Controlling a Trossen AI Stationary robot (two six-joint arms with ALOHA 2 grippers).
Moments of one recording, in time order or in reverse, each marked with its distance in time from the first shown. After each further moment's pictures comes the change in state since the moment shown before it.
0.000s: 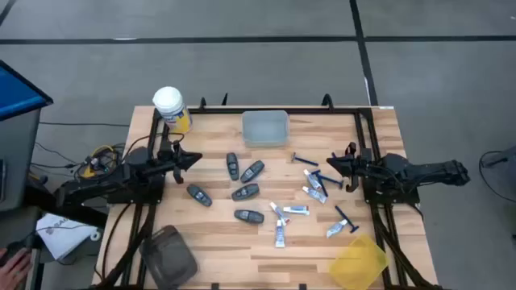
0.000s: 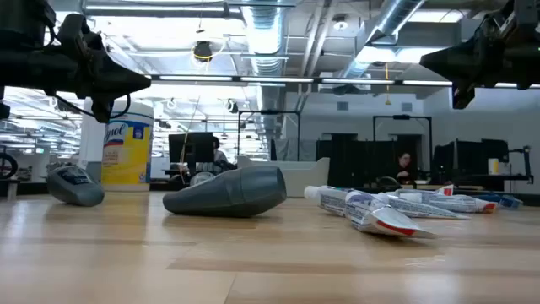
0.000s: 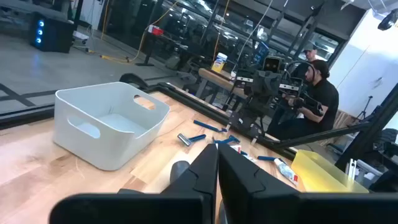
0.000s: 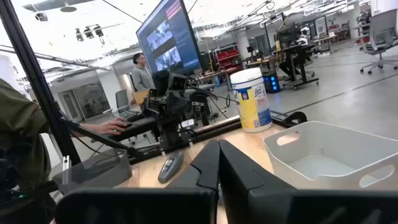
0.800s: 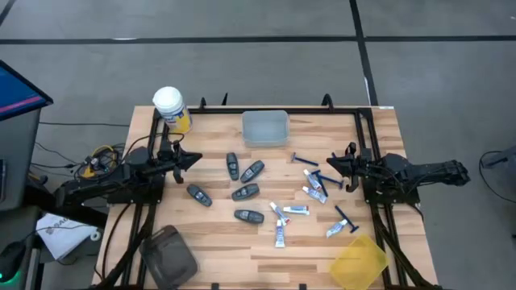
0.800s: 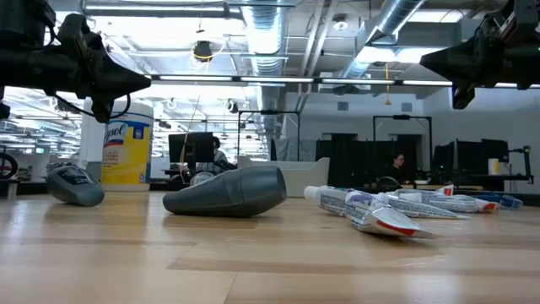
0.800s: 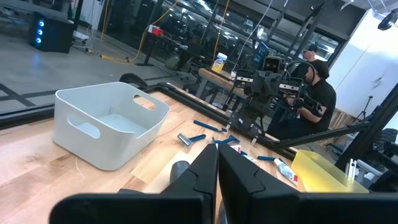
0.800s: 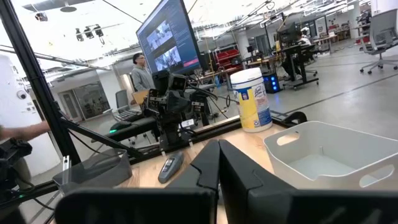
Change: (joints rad) left arm 0.000 0.000 0.000 0.000 0.000 0.000; right arm 0.000 0.000 0.000 0.000 0.000 0.000
